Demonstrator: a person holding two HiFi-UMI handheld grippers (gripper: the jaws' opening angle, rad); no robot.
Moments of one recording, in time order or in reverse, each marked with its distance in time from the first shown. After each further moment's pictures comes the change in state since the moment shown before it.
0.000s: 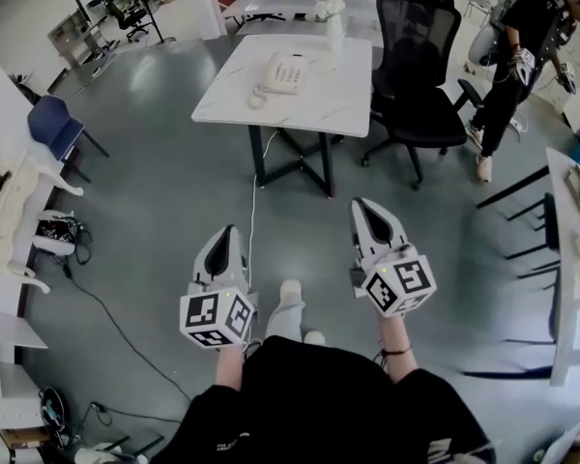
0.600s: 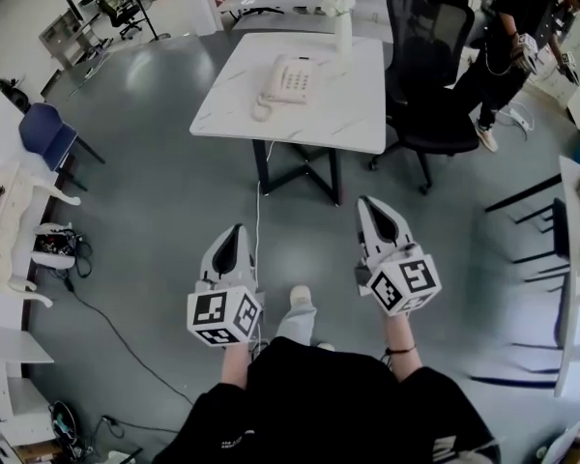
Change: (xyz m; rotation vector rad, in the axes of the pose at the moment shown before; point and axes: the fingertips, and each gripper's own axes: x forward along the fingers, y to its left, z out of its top) left arm 0.111 0.055 -0.009 0.007 0.051 -0.038; right arm 0.108 -0.040 -0.026 0.007 0.019 -0.044
